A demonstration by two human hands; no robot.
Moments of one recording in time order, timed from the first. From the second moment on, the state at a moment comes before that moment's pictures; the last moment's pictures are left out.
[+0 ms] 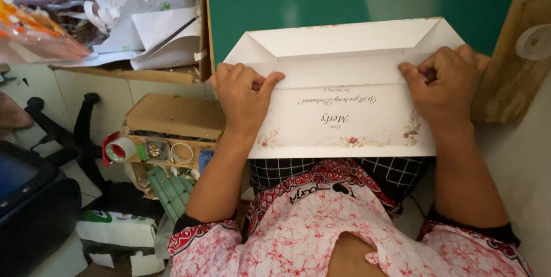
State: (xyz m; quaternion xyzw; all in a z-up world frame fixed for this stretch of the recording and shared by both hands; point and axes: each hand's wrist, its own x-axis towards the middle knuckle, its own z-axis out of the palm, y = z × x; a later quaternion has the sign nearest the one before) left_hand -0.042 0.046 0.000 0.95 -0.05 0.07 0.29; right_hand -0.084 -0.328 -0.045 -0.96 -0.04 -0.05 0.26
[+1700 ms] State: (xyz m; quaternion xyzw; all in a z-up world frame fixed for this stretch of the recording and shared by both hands) left_hand -0.057 -0.002 0.004 0.96 -0.27 0.09 0.06; right_hand -0.071 -0.383 -0.022 -0.98 -0.06 -0.19 0.06
